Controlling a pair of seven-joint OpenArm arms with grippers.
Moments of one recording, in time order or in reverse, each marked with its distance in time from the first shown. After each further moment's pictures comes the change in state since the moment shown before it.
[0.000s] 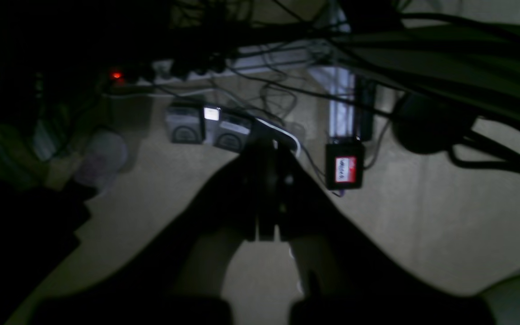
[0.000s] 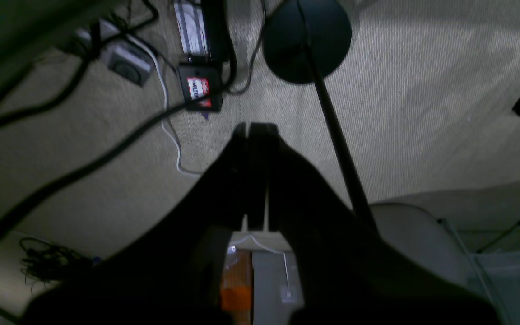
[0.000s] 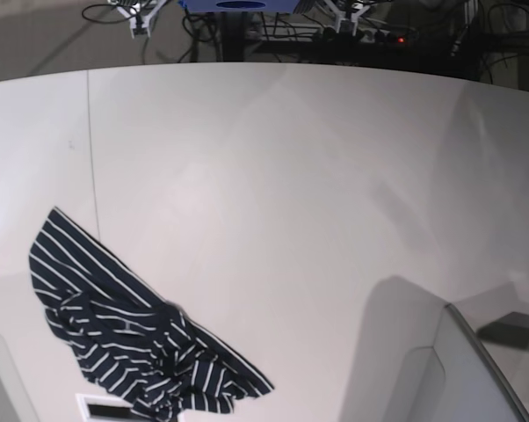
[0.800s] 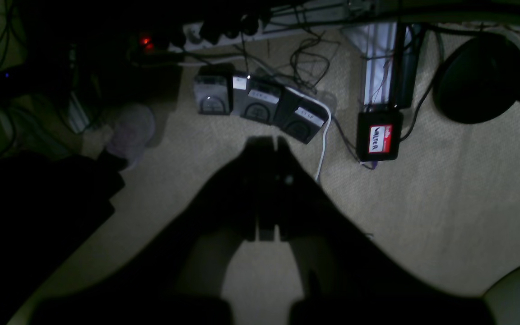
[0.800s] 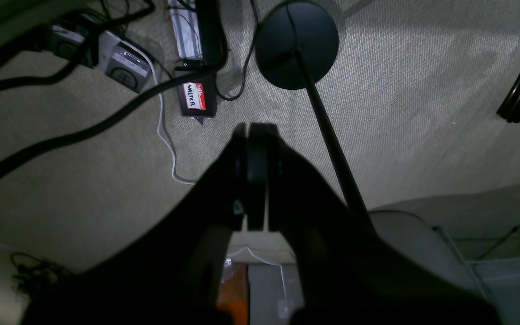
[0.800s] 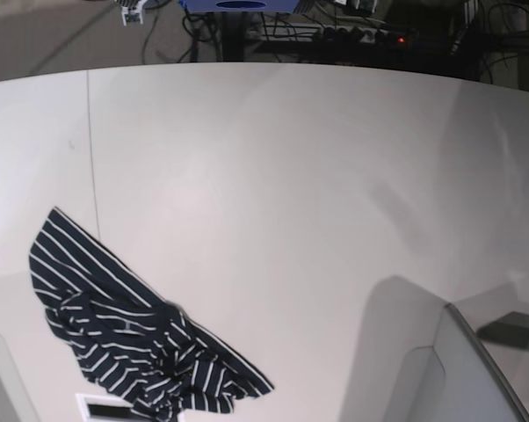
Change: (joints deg) left arm 7.4 -3.6 0.4 5.1 0.2 0.0 0.2; right arm -20.9 0.1 0.2 39.2 0.0 0.0 -14.3
